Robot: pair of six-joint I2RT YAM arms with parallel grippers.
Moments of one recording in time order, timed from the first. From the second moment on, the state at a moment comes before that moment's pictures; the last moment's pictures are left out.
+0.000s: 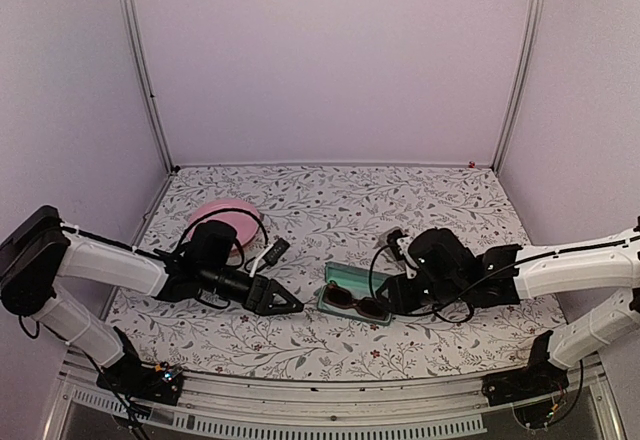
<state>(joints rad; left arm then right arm) -0.78 1.47 0.52 0.33 0.76 -0.54 1.05 1.33 0.71 -0.20 0.15 0.59</state>
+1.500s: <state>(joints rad) -0.82 1.51 0.57 0.27 0.40 -0.49 1.09 1.79 1.00 -0.09 0.15 0.43</state>
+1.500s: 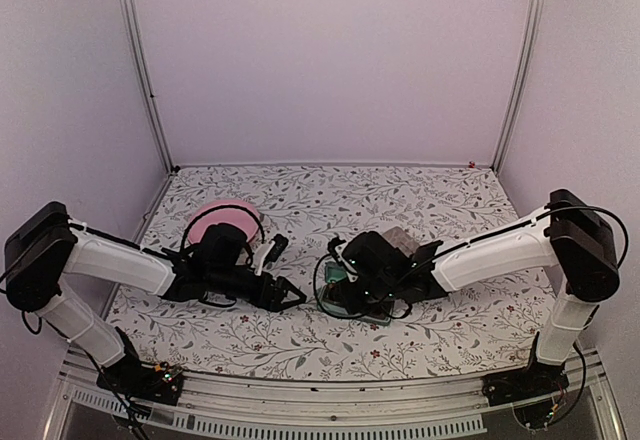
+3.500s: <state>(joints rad) -0.82 1.56 0.57 0.27 0.41 -0.48 1.17 1.77 0.92 -0.06 0.26 0.40</state>
